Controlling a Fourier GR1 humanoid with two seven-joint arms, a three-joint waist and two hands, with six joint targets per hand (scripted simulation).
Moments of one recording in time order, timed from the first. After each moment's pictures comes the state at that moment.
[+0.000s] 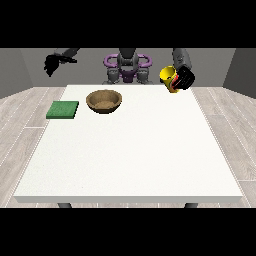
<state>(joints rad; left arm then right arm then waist) -0.63 0.37 0.02 -0.68 -0.46 0.40 -0.39 -0.17 -0.33 -0.32 -1.21 -0.22 0.37 -0.22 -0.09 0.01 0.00</state>
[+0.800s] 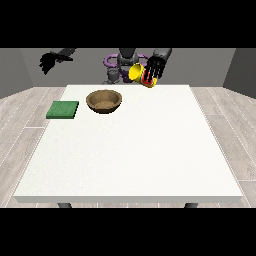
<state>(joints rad) -0.86 0.25 -0.27 -0.67 -0.96 0.48 0.15 -0.19 -0.38 -0.34 -1.08 -0.23 0.45 -0.28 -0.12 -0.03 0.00</state>
